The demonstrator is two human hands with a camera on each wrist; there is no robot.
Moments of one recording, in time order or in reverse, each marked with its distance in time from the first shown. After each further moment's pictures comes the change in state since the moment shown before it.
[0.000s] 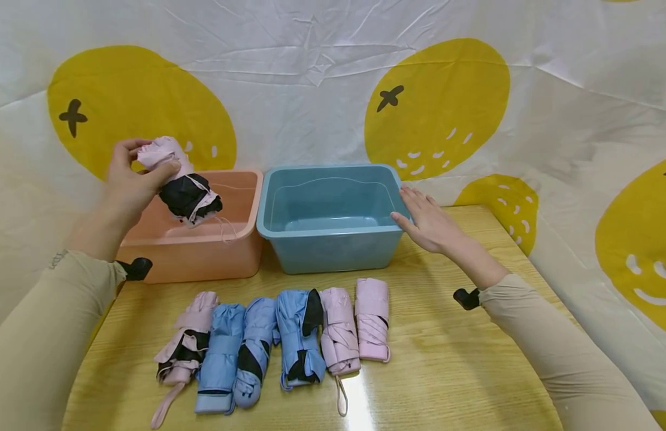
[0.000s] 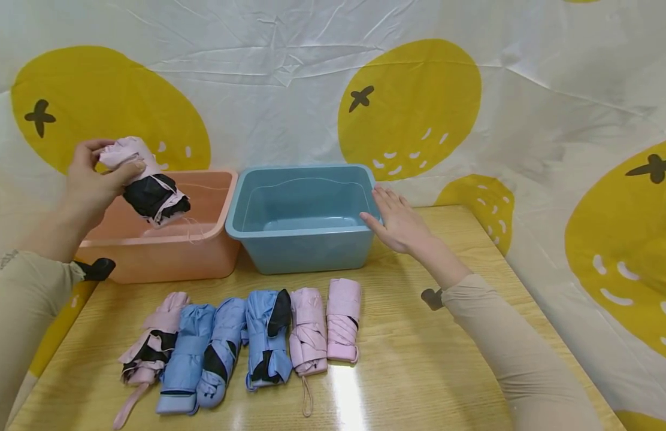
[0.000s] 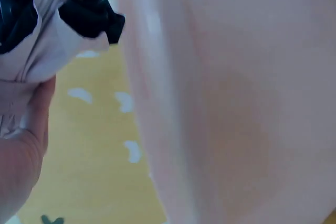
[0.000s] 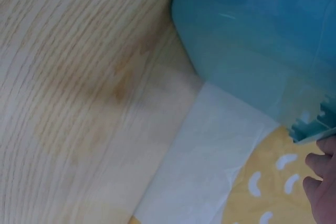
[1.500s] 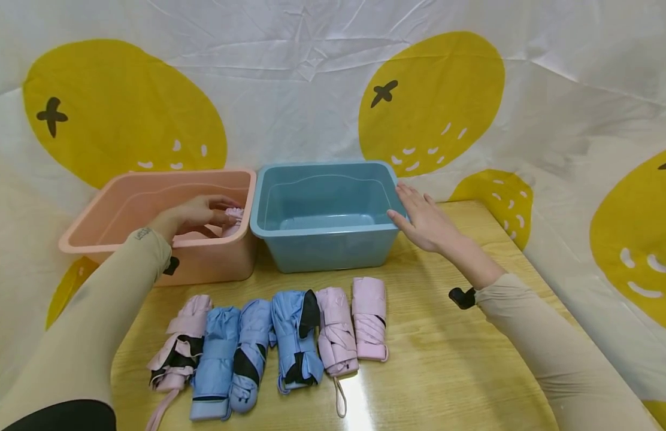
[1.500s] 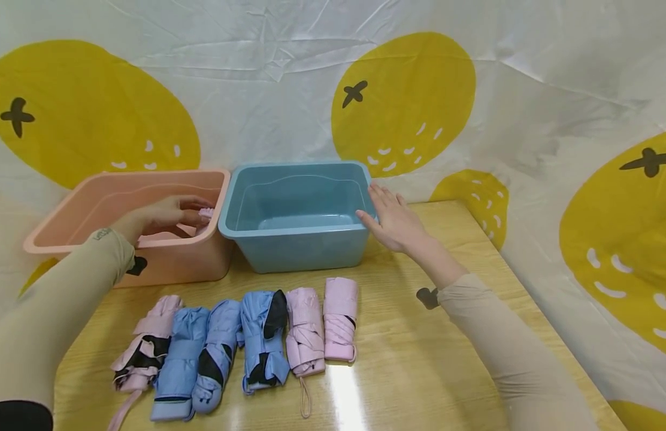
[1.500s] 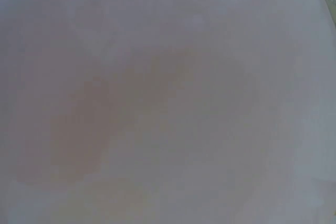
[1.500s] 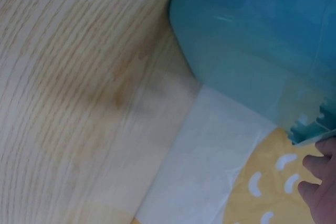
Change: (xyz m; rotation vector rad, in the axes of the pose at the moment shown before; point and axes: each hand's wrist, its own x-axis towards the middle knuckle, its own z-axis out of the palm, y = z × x) left_hand 0.041 -0.091 0.054 0.477 -0.838 -0.324; right_hand 0.000 -0.001 0.001 0.003 0.018 0.020
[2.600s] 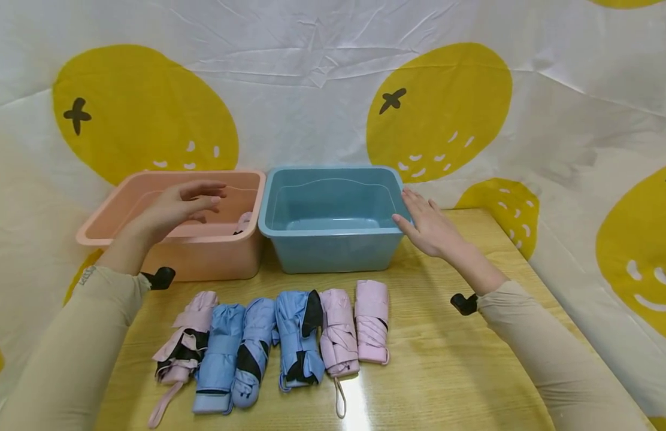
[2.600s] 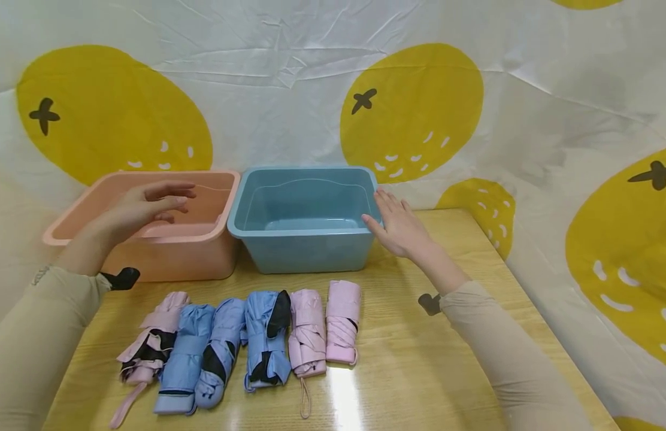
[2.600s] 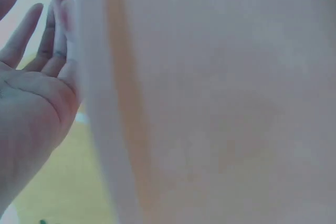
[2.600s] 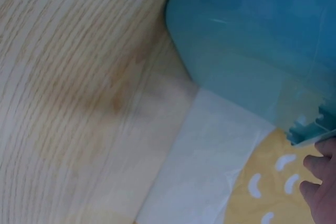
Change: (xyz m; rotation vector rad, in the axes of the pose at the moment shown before) left_hand -0.088 0.032 0.013 -0.028 0.303 0.196; right_hand -0.002 0.000 0.002 0.018 0.012 -0.006
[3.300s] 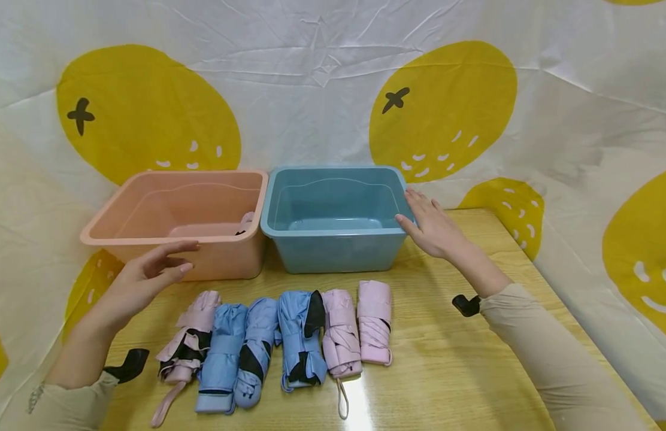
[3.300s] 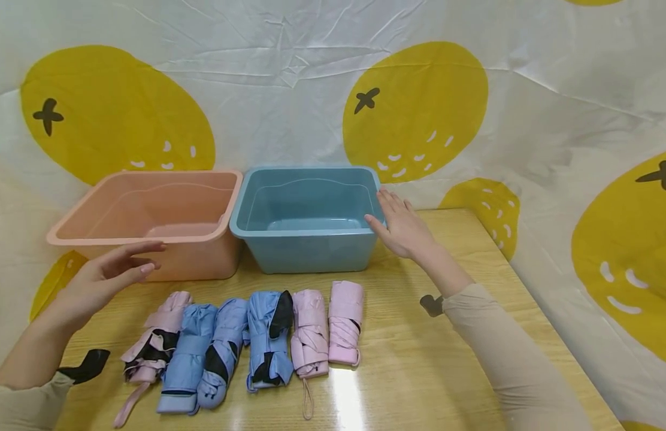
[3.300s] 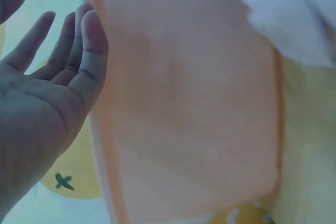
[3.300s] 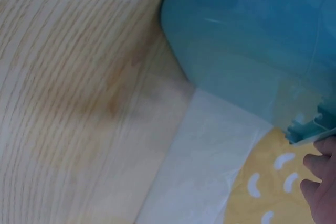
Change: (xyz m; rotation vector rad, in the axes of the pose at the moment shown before) left_hand -0.118 -0.029 0.042 0.058 0.140 0.097; right_hand 0.001 0.001 0.002 0.019 -0.004 0.004
